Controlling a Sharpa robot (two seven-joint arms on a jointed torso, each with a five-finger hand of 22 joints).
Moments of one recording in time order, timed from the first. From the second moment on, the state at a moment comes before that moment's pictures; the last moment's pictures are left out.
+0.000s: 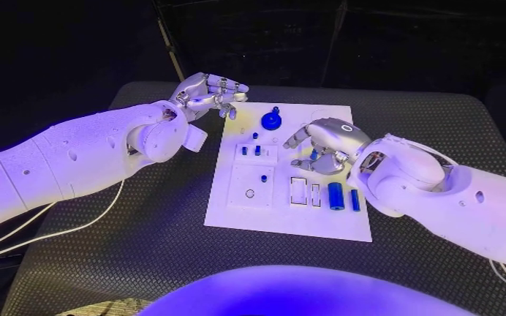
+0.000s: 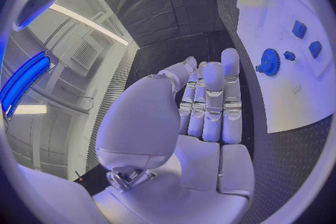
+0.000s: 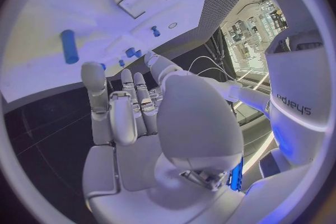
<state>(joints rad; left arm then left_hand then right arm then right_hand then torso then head) 1.07 -0.87 0.09 1.43 -0.24 -0.14 0.32 1.38 -0.12 0.41 0.01 0.06 1.06 0.15 0.14 0.08 1.19 0.08 0.20 0.13 1.26 0.00 1.01 0.58 0.16 1.19 0.10 0.50 0.96 0.96 -0.85 0.13 1.74 -1.71 -0.29 -0.12 1.37 -0.19 0.28 0.08 0.20 0.93 0.13 0.06 0.06 0.96 0.11 0.17 0.07 1.46 0.02 1.38 1.26 0.14 1.14 0.13 1.09 0.72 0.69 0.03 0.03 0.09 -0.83</state>
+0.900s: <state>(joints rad) 1.07 -0.86 0.09 1.44 -0.24 -0.13 0.32 1.38 -0.11 0.41 0.01 0.06 1.06 0.15 0.14 0.08 1.19 0.08 0.20 0.13 1.26 0.00 1.01 0.58 0.16 1.19 0.10 0.50 0.96 0.97 -0.87 0.16 1.68 -1.73 -0.10 -0.24 1.52 -0.09 0.10 0.18 0.15 0.97 0.15 0.10 0.08 0.93 0.10 0.37 0.07 1.47 0.02 1.36 1.22 0.16 1.16 0.12 1.08 0.71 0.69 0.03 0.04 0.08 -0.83</state>
